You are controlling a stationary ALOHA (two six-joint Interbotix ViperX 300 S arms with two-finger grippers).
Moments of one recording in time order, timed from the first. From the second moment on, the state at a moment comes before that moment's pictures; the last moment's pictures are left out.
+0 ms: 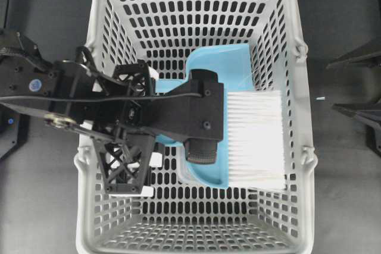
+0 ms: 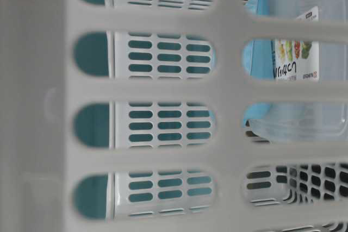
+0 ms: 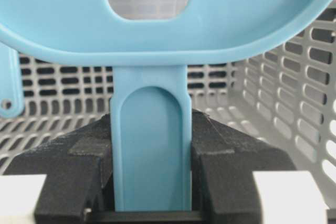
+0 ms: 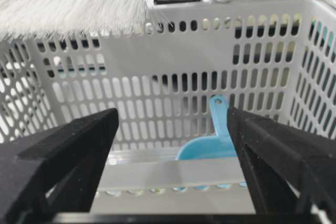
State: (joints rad) left arm -0.20 0.00 -0.21 0.04 1.40 -0.19; right arm 0.00 -1.06 1.15 0.01 0.00 0.06
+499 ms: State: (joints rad) left arm -0.20 0.03 -0.21 0.04 1.38 -0.16; right arm 0.00 -1.07 1.15 0.01 0.00 0.06
